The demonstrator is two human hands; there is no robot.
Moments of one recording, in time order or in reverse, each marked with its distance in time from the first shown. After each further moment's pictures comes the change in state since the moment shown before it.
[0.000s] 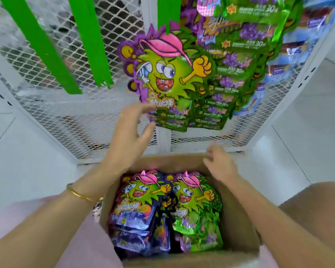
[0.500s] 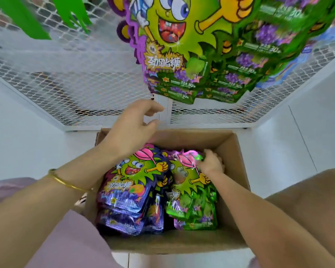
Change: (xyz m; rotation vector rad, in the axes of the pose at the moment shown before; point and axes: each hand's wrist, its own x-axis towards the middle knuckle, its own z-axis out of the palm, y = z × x) left_hand -0.011 -0.044 0.044 -0.037 -0.328 -0.345; right_hand 0.038 0.071 0.122 -0.084 -0.222 0.340
